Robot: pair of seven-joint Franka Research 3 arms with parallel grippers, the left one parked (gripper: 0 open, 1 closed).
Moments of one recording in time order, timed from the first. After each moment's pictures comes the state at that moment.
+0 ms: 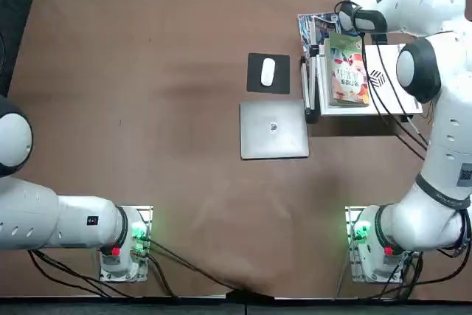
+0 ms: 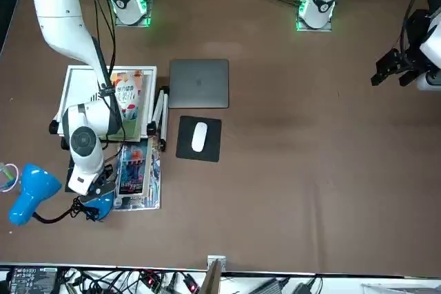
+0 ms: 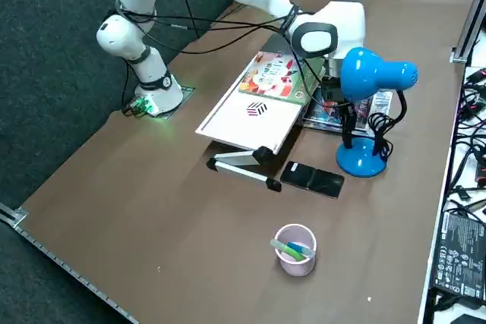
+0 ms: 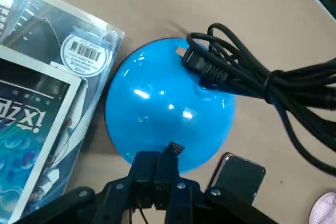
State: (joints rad) arm 0.17 0.75 -0.12 -1.54 -0.44 2.39 -0.07
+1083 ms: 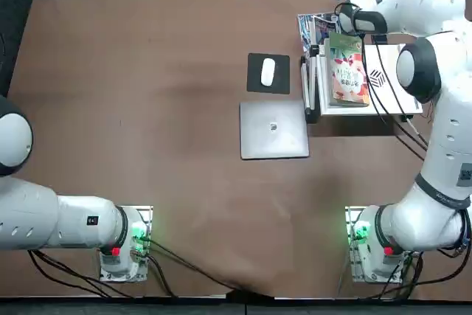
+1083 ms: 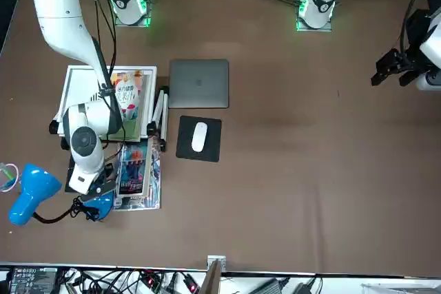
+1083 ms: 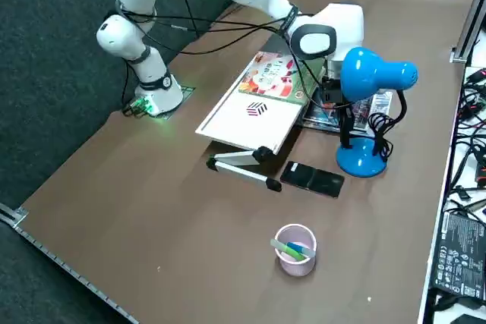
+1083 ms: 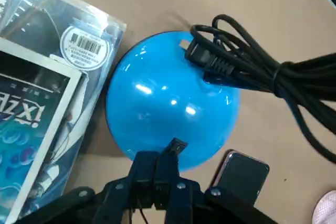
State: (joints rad) arm 0.17 0.75 -0.12 -1.56 -0.44 2.39 -0.07
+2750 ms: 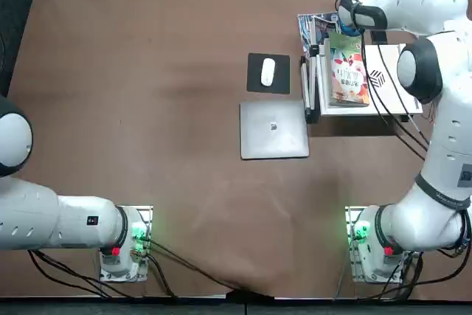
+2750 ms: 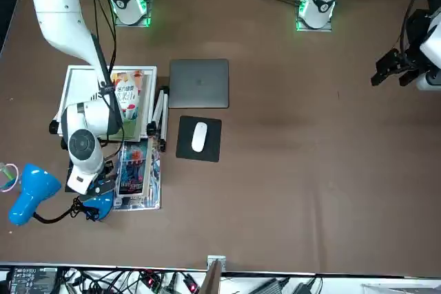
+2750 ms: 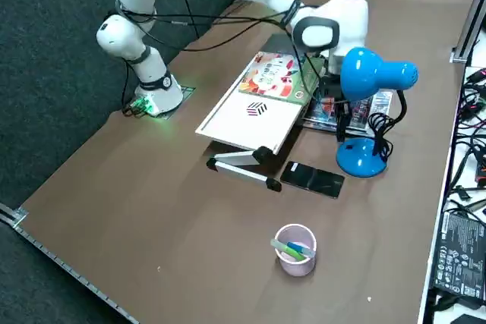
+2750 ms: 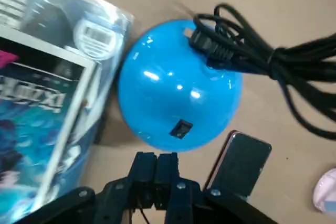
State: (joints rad) arm 0.17 0.74 -0.11 -1.52 -0.40 2.27 -0.06
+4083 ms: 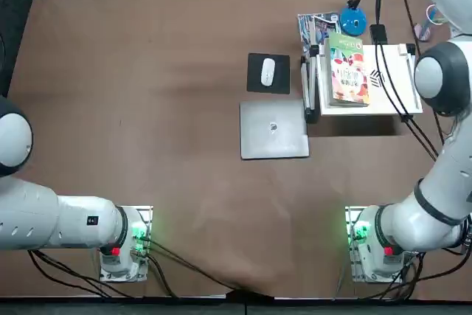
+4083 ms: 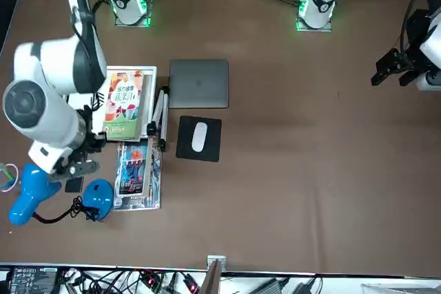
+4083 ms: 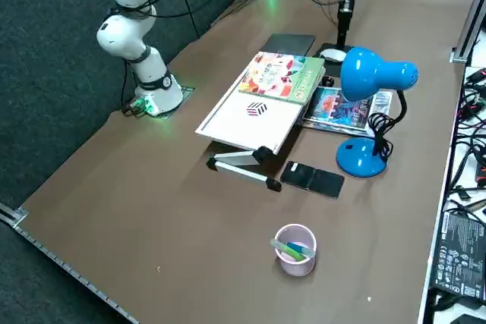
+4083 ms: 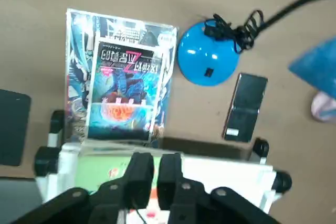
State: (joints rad) arm 0.18 0.52 0.03 -1.20 -0.19 1.63 0.03
